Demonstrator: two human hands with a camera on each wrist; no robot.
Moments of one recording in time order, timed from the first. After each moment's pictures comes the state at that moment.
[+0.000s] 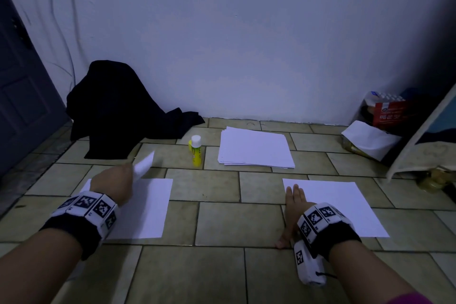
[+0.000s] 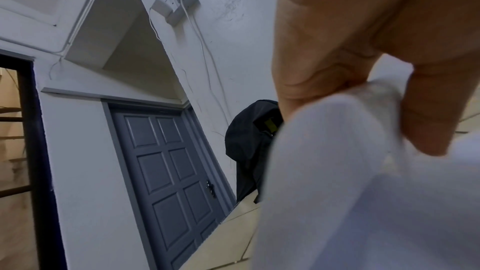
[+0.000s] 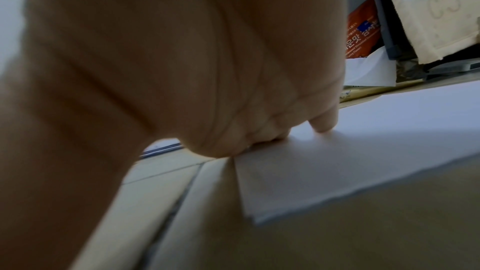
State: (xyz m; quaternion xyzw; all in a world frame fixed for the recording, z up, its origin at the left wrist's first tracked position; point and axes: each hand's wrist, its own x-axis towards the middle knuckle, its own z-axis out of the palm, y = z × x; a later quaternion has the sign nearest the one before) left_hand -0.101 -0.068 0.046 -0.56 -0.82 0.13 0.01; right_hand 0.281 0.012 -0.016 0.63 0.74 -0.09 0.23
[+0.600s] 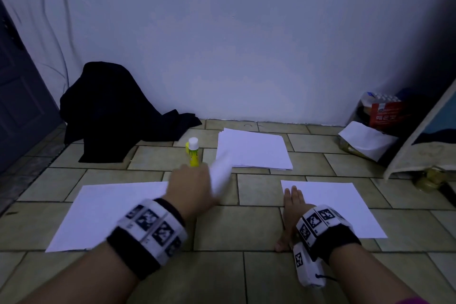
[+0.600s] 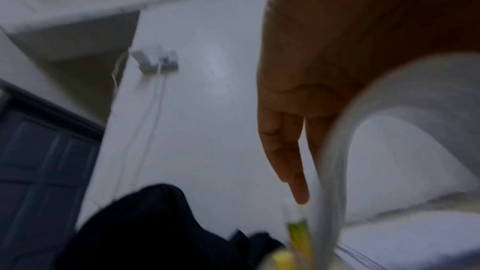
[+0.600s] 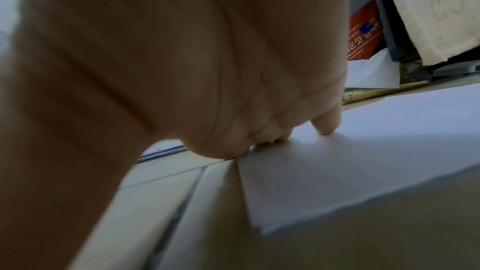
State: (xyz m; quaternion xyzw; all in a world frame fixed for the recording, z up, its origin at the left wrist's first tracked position) left_hand 0.045 -0.057 0.090 -0.67 -0.74 0.04 -0.02; right_hand 0.282 0.012 -0.017 0.63 0.74 -0.08 0.22
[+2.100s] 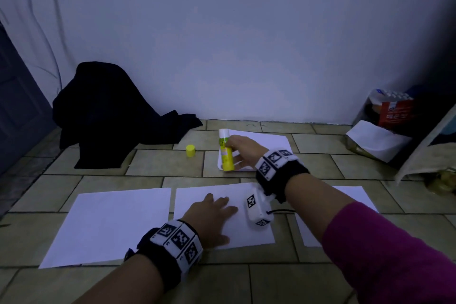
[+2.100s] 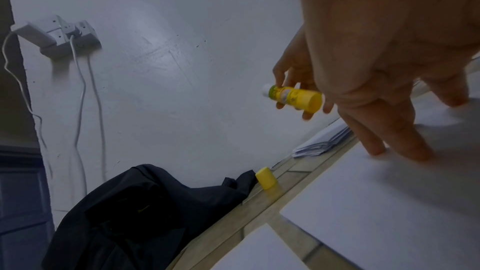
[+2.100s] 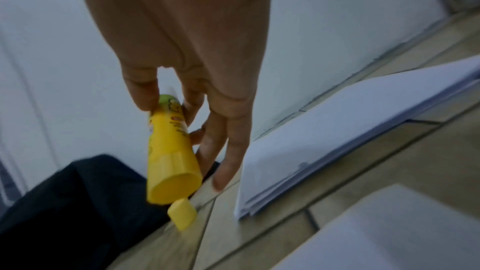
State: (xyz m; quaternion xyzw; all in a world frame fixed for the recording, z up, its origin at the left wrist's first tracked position) left_hand 0.045 -0.038 0.017 -0.80 -0.56 0.16 -0.15; right_hand 0.144 0.096 0.080 0.52 0.60 -0.58 -0.18
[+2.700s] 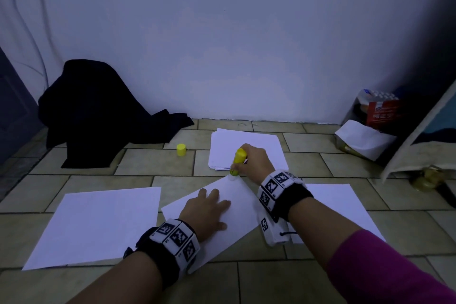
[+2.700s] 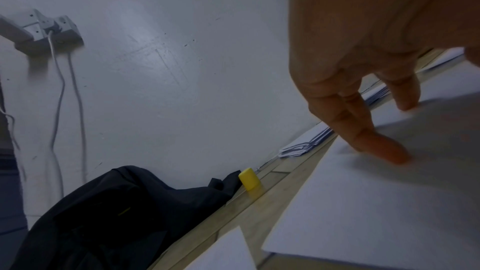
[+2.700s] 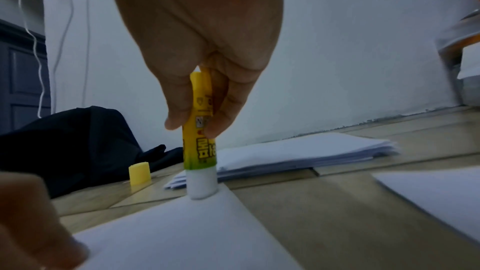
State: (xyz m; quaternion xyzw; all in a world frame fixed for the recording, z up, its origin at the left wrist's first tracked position) left_hand 0.063 -0.031 0.016 -0.77 -0.61 0.13 -0.12; right_hand 0.193 0.091 0.041 0.58 0.75 -0.27 -0.19
